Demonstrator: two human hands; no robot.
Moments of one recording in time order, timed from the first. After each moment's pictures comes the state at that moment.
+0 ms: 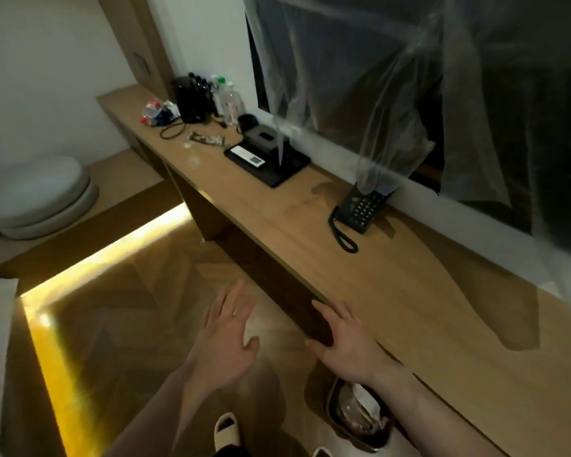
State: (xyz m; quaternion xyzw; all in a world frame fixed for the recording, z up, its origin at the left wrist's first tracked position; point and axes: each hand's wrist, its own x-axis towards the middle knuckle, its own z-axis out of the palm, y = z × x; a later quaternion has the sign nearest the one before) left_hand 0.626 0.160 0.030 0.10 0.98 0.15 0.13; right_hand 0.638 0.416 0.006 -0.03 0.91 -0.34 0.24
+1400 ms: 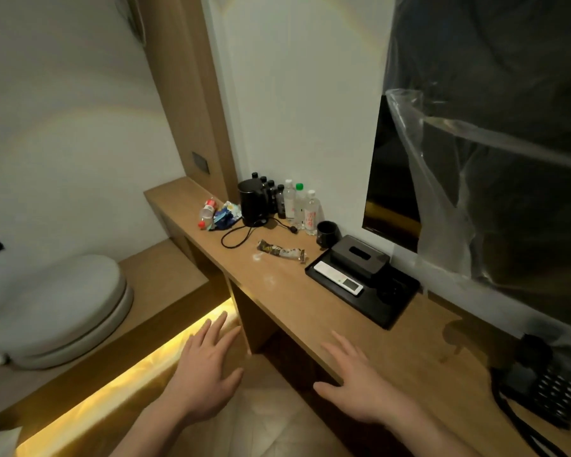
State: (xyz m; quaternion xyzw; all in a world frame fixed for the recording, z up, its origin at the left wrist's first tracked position) left_hand 0.189 -0.199 0.087 0.05 0.98 0.11 0.13; right_hand 0.211 0.090 0.059 -0.02 0.91 -0.33 0.25
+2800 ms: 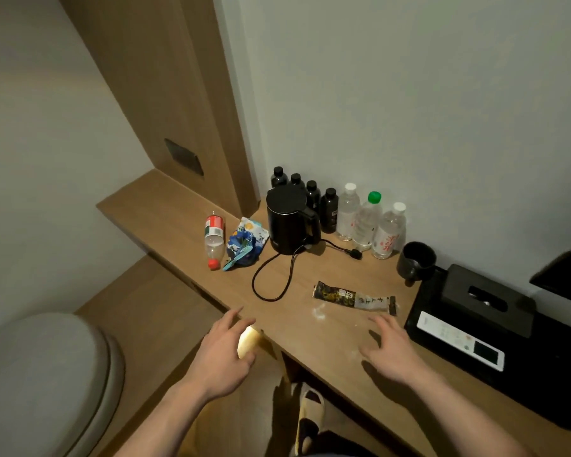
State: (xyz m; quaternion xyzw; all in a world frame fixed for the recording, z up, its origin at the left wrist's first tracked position) left_hand -0.326 -0.417 0.006 0.14 0.95 0.19 0.22; right_hand -0.254 -0.075 -0.069 0.20 0.90 -0.34 0.18
